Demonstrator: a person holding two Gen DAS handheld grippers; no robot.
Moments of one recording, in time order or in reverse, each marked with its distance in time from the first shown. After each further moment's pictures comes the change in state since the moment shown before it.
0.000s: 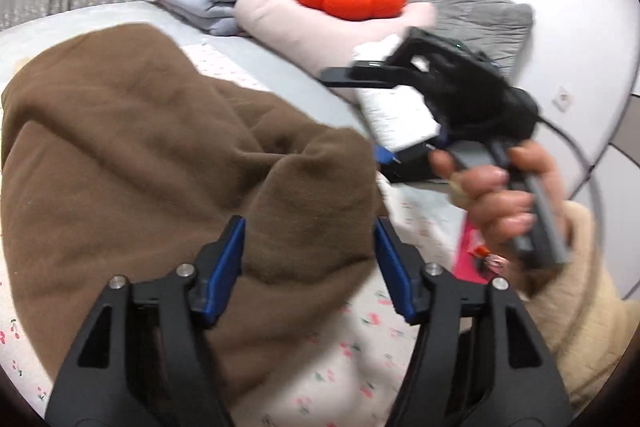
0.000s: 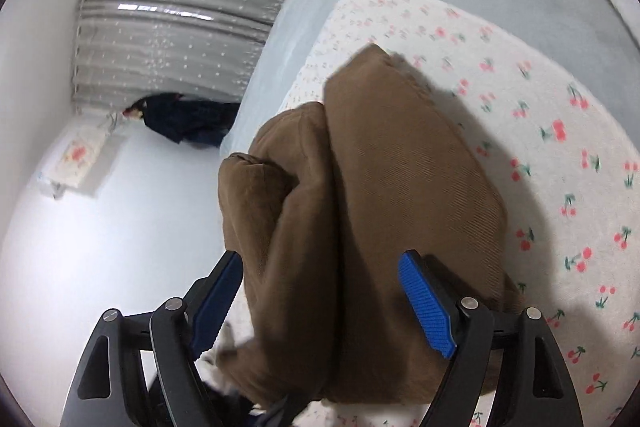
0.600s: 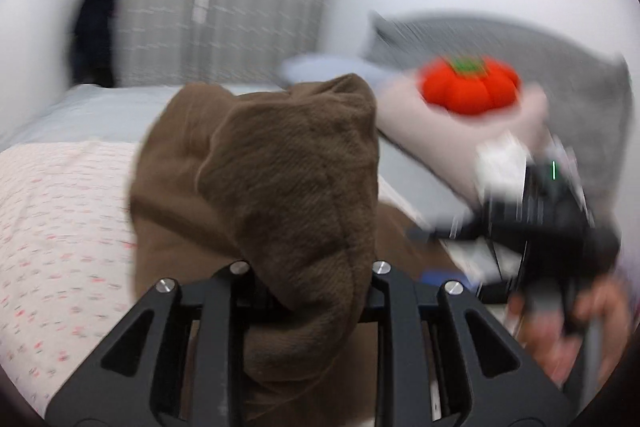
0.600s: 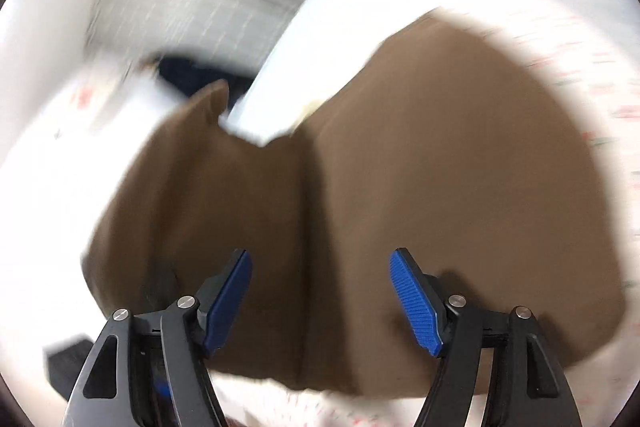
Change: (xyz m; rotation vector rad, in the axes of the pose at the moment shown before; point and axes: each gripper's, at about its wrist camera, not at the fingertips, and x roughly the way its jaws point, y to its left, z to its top) left arm -0.025 -0.003 0.022 -0.052 -0.299 0.512; right arm 0.015 0.021 -0.038 -0.064 0.018 -0.007
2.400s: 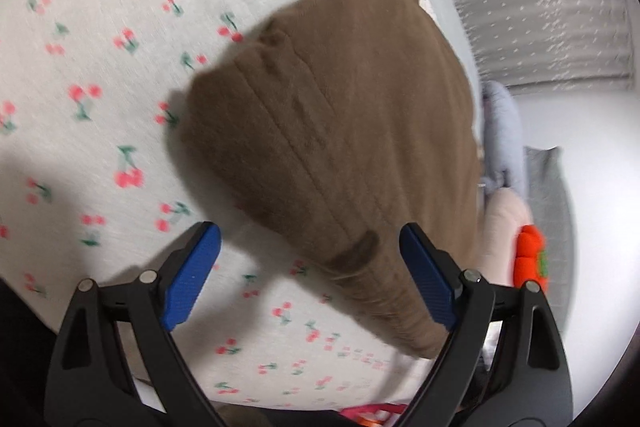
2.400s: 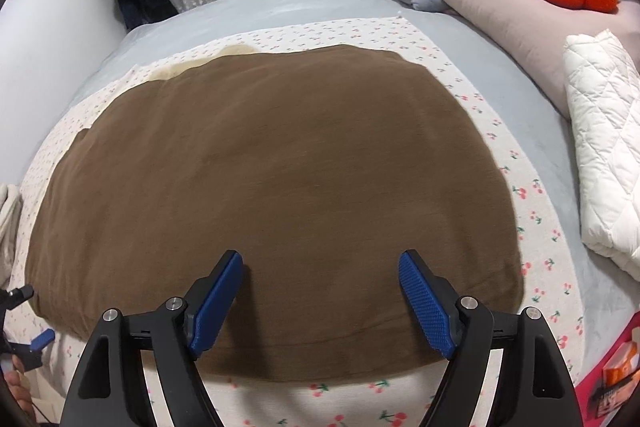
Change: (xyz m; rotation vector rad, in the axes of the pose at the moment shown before) left arm -0.120 0.268 -0.171 -1.250 0.350 0.112; right arm 0.052 0.064 -0.072 -0.571 -0.042 -0.692
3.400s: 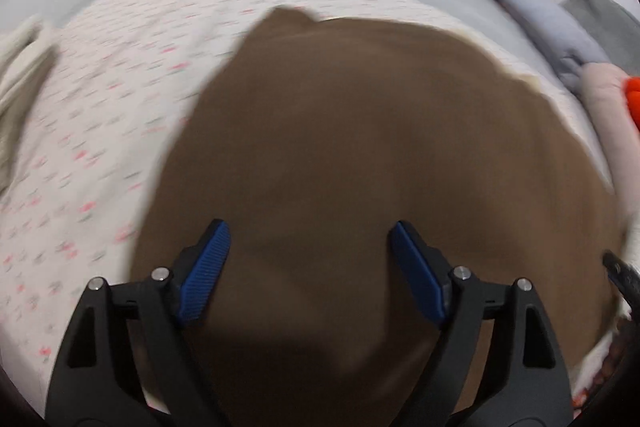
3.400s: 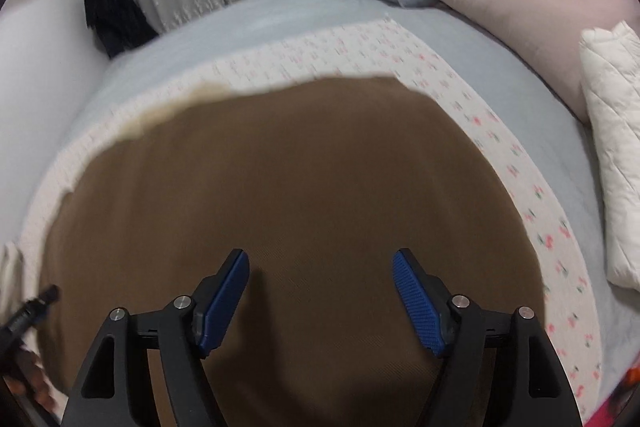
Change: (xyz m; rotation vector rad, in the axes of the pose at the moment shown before) left arm 0.058 -0.118 0.044 0.650 -0.232 0.499; right arm 0.037 -0.018 0.045 0.109 0.020 -0.015
